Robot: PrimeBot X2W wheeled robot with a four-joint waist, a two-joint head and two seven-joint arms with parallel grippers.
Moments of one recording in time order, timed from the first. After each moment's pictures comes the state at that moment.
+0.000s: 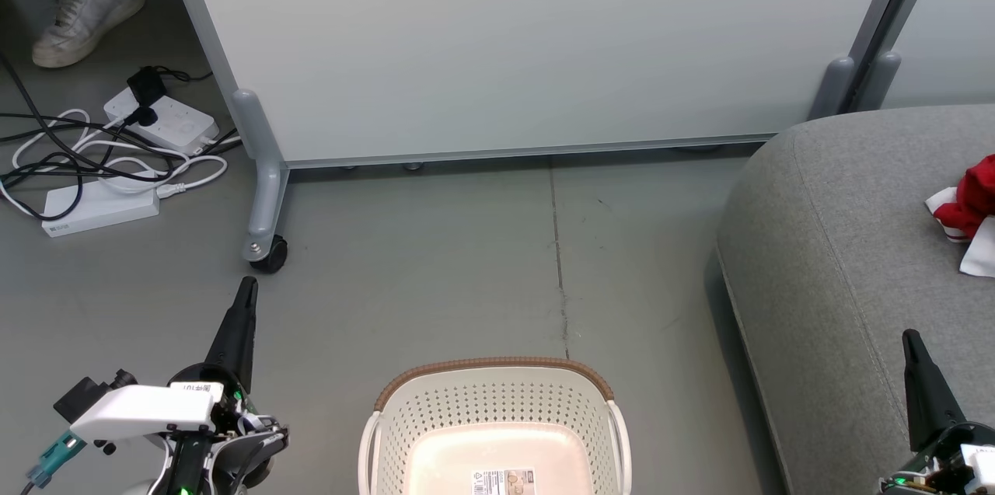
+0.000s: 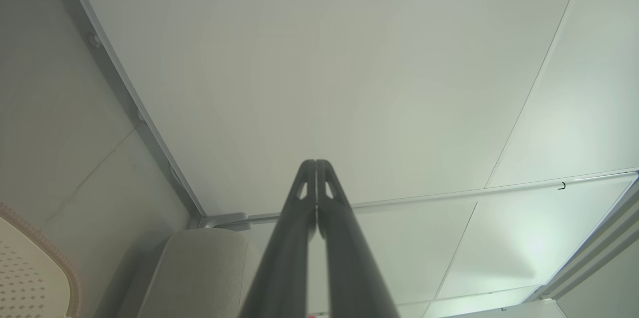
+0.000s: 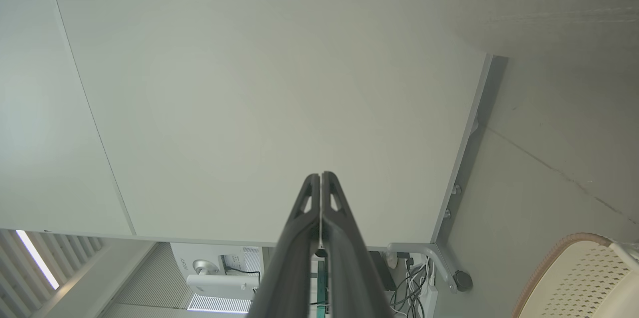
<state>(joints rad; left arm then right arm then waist) -0.13 0.07 0.02 0.27 -1.64 -0.13 0.14 0.07 -0.05 -0.15 0.07 1.64 0.13 0.05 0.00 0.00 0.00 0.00</state>
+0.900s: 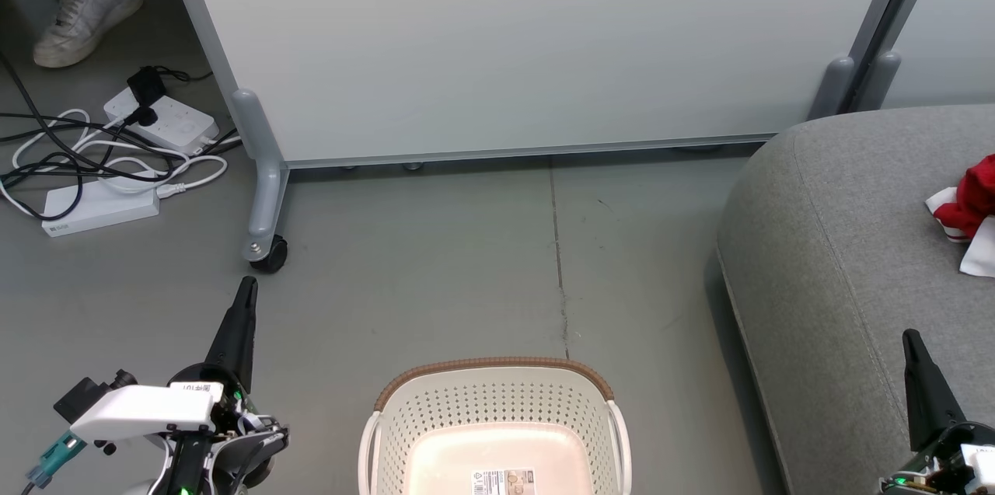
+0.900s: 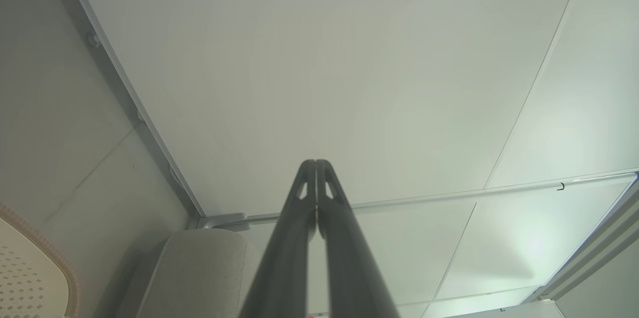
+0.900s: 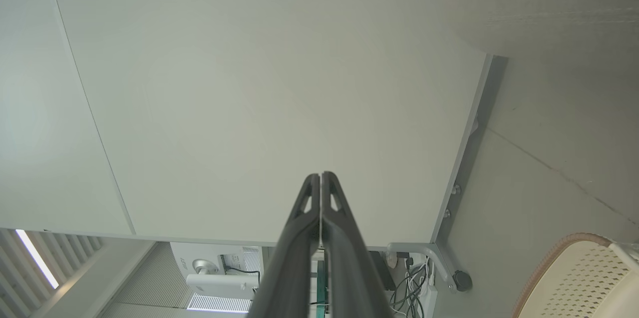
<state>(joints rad) -0.13 0.06 0.03 0.27 -1.64 -0.13 0.14 0.07 -0.05 -0.15 0.07 1.64 0.13 0.05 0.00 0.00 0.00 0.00</state>
